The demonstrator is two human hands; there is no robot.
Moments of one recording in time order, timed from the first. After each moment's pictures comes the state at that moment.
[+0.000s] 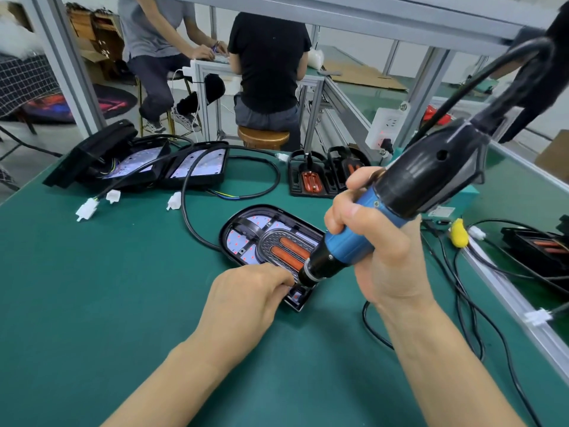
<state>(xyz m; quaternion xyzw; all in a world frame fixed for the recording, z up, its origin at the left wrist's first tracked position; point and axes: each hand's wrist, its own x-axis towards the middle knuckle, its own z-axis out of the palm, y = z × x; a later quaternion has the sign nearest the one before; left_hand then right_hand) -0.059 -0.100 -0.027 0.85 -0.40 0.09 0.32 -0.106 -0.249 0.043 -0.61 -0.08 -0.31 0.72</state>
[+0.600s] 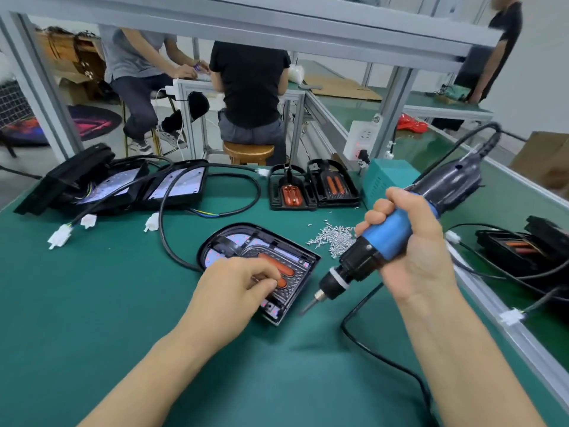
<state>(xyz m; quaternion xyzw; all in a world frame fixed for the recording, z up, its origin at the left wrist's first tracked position) -0.040 -0.120 -0.010 0.85 -0.33 -0.06 0.41 -0.115 -0.315 0.043 -0.40 0.09 -0.31 0.86</state>
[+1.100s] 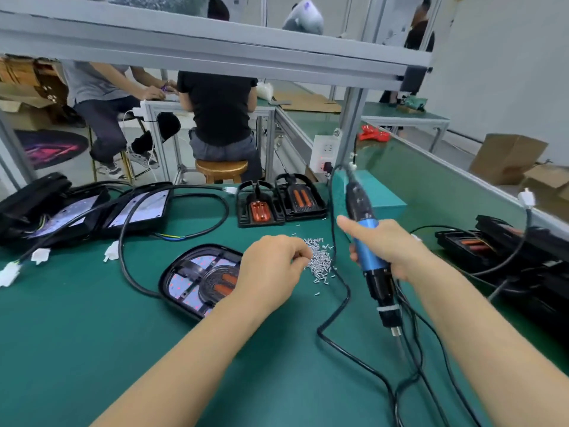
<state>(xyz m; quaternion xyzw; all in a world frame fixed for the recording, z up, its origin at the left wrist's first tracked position) -0.036 -0.226 0.012 0.86 -0.41 0.04 0.32 -0.111 -0.411 0.032 -0.74 0.37 -0.11 0.55</state>
